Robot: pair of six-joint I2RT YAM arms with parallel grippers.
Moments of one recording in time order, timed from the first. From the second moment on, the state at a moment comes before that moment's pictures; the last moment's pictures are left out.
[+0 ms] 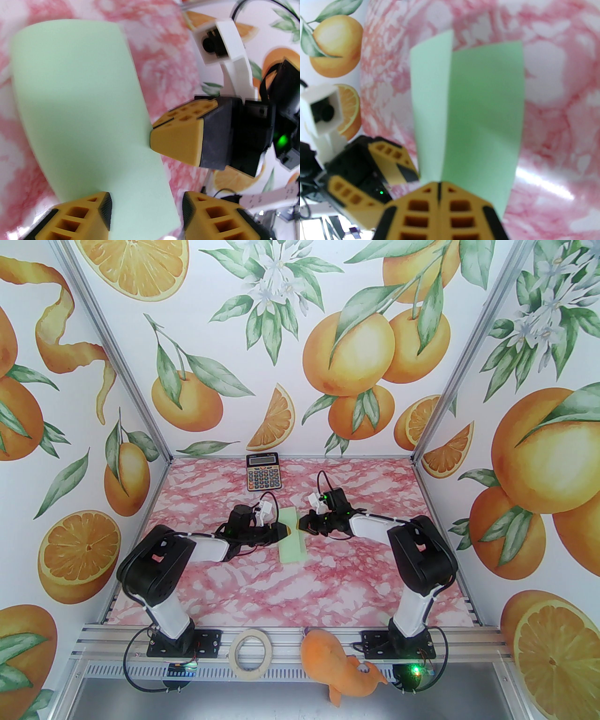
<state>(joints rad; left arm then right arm) -0.49 1.71 0.70 0.39 0.63 -0.80 0.42 1.85 0.99 -0.04 -0.69 0.69</state>
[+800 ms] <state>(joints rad) -0.56 1.80 0.92 -0.06 0.46 -0.71 0.42 1.89 0.96 0.00 -0.67 0.71</state>
